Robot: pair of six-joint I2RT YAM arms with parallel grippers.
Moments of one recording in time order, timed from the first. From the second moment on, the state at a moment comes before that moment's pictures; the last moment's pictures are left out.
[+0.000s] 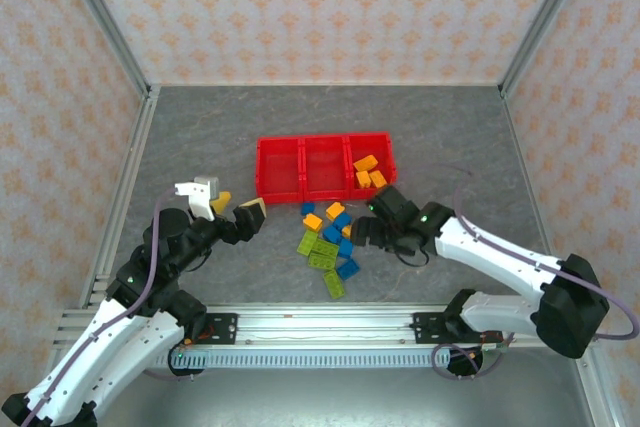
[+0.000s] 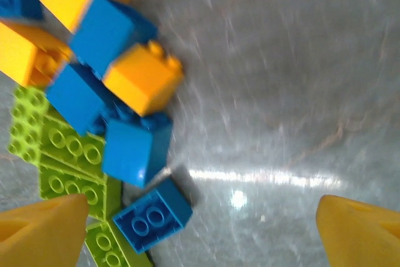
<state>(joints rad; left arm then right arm) -0.50 0.43 0.58 -0.42 0.00 -0.46 0.82 1.16 0.75 -0.76 0.00 0.95</state>
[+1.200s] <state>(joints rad) -0.50 0.33 0.56 -0.41 0.10 -0.46 1.17 1.53 0.84 -0.69 0.19 1.71</state>
